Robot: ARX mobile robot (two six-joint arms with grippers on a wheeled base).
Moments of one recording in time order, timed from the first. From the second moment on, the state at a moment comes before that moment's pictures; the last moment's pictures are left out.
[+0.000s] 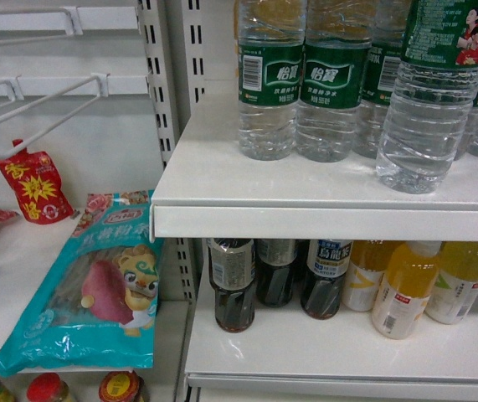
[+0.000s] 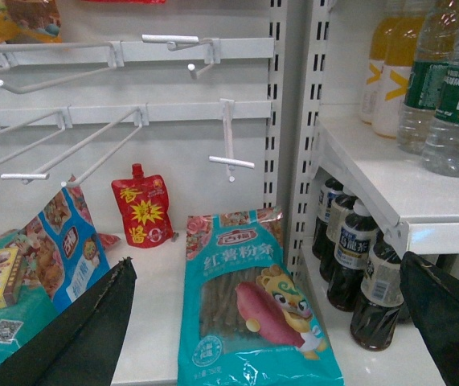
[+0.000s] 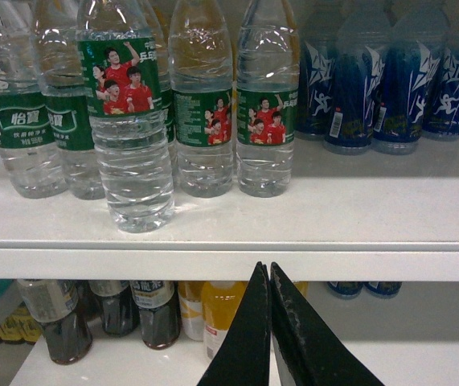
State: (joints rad) left arm 0.00 0.01 0.01 0.00 0.00 0.00; right arm 0.00 0.28 0.06 0.22 0.00 0.00
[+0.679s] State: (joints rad) left arm 0.00 0.01 0.01 0.00 0.00 0.00; right arm 0.00 0.00 0.01 0.00 0.00 0.00
